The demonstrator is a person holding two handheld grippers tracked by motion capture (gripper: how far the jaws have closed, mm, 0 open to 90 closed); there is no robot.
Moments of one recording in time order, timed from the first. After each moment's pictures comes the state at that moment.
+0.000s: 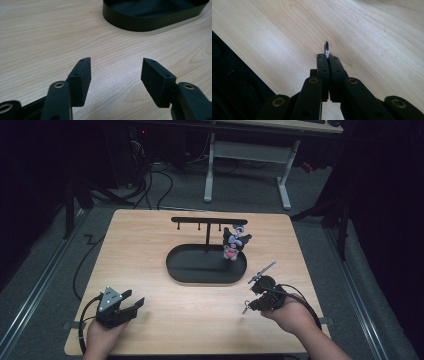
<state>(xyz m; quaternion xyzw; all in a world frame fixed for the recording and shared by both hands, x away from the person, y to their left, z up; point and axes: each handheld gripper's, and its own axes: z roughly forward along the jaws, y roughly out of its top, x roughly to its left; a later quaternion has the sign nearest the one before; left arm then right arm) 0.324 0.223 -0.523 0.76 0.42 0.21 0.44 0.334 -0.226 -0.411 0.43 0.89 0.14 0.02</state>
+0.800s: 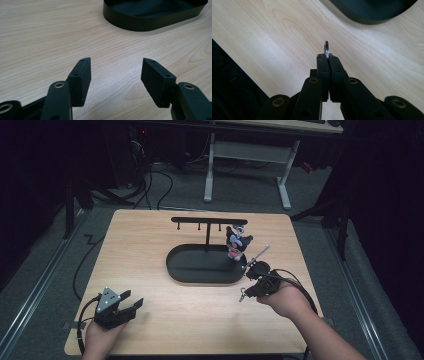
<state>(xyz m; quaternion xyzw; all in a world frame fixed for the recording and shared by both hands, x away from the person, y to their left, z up) 0.322 0.227 -0.523 0.76 0.42 0.21 0.45 0.361 -0.210 -0.383 0.42 0.90 0.13 0.03</state>
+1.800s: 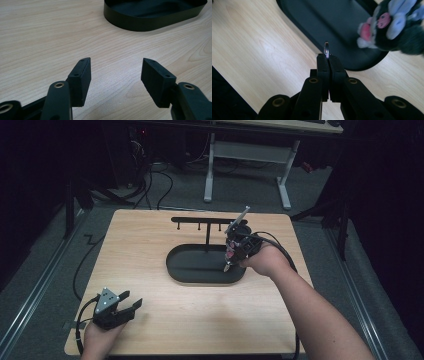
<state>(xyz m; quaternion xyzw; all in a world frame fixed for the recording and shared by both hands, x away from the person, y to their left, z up) 0.320 0.229 -0.521 0.76 0.42 0.21 0.45 0.445 -0.169 -0.339 0.41 0.90 0.13 0.03</state>
